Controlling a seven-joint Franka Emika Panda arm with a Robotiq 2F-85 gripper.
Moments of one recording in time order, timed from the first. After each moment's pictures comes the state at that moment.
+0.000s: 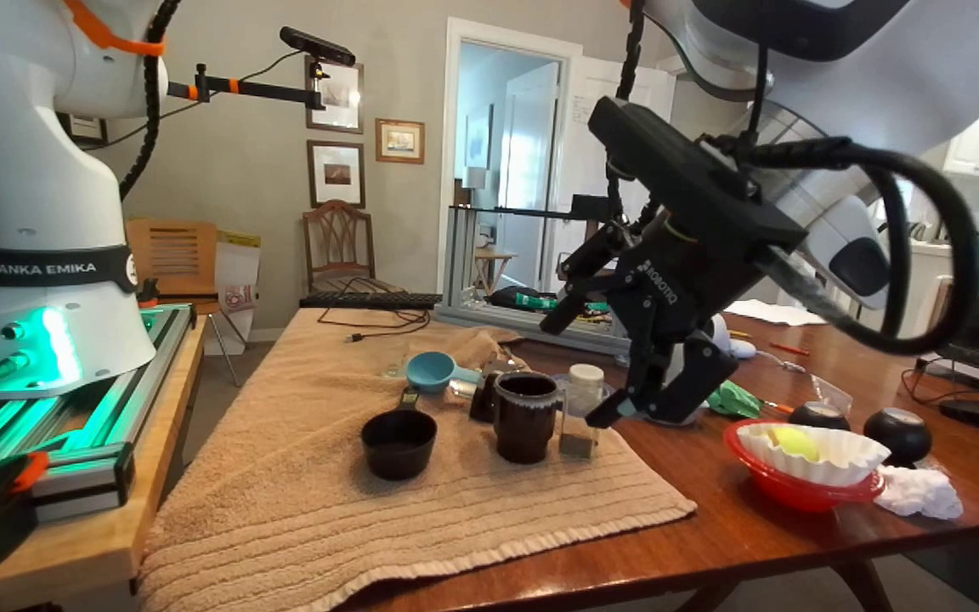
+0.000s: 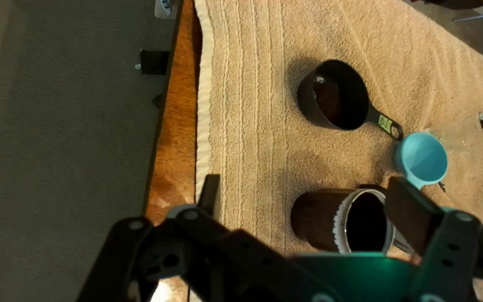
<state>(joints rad) -0.68 0.79 -0.17 -1.33 0.14 1.49 -0.89</state>
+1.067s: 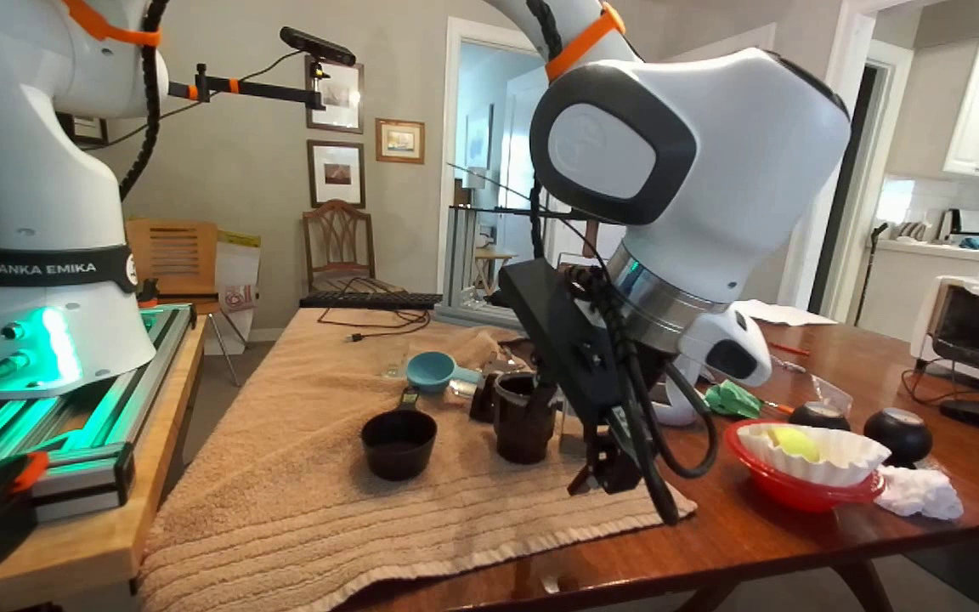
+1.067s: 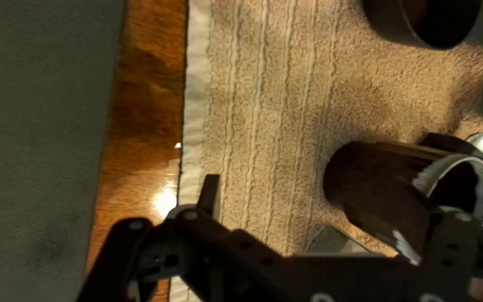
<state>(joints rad) -0.69 0.69 -0.07 -1.76 0.30 2.06 -0.97</state>
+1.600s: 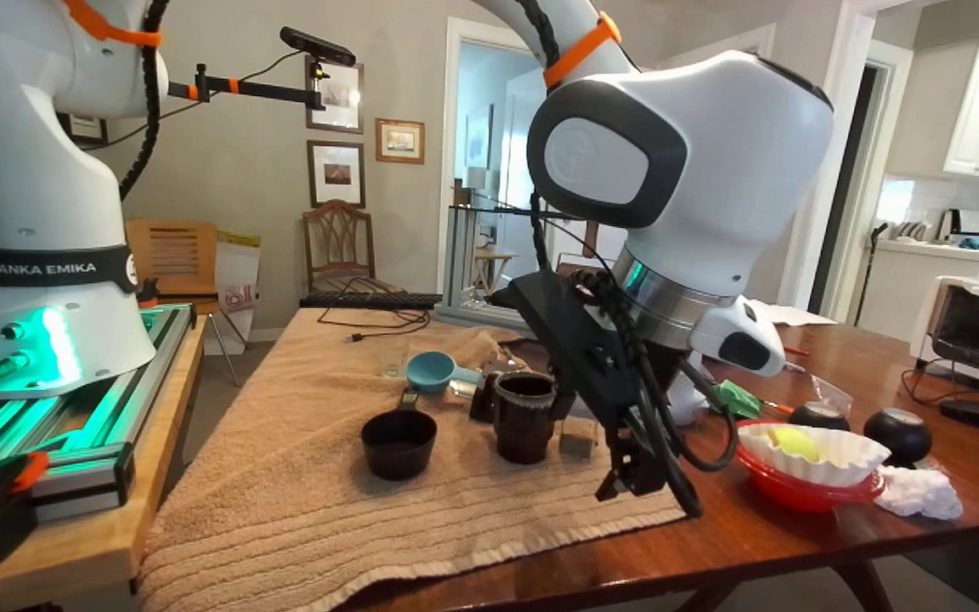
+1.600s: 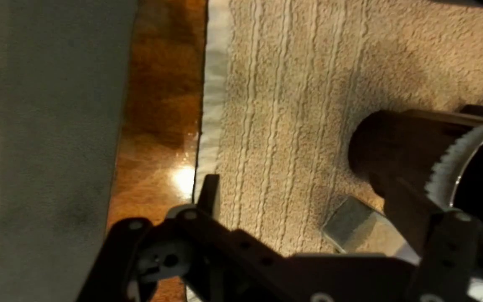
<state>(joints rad) -0.69 0.70 -0.06 -1.78 0.31 2.18 -0.97</state>
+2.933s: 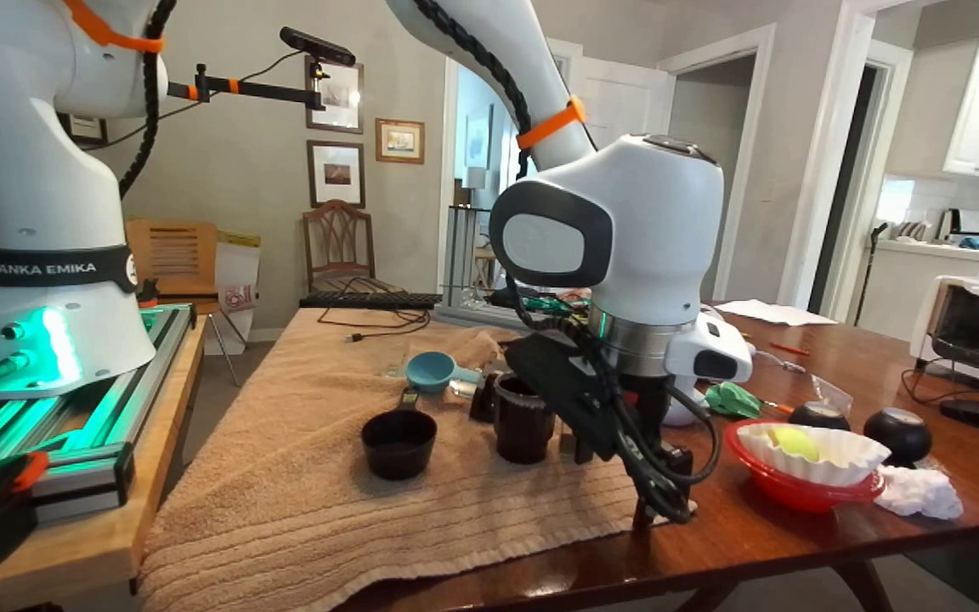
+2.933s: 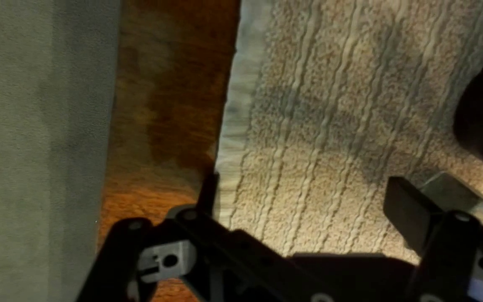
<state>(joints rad) -0.68 0.76 0.03 -1.88 0.31 2.63 -0.98</state>
